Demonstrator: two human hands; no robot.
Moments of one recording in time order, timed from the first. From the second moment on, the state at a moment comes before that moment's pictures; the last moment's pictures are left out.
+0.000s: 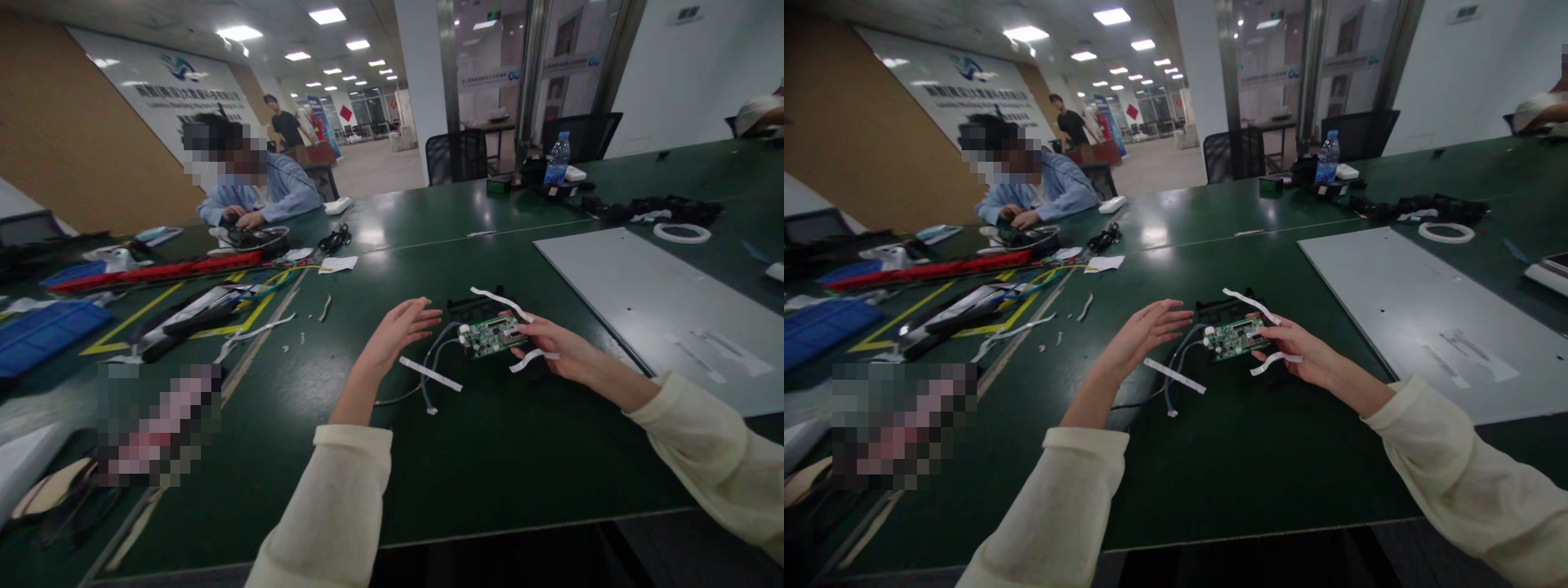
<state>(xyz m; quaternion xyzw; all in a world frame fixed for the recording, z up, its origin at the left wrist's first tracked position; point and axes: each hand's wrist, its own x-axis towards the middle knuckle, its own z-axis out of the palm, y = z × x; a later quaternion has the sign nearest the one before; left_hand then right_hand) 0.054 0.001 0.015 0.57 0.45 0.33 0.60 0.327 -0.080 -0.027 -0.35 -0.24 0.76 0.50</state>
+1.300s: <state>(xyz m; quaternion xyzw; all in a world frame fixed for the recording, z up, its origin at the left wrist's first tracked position) 0.066 -0.006 0.007 0.48 0.42 0.25 0.73 0.464 -0.037 -0.085 -0.86 -0.51 0.01 0.06</state>
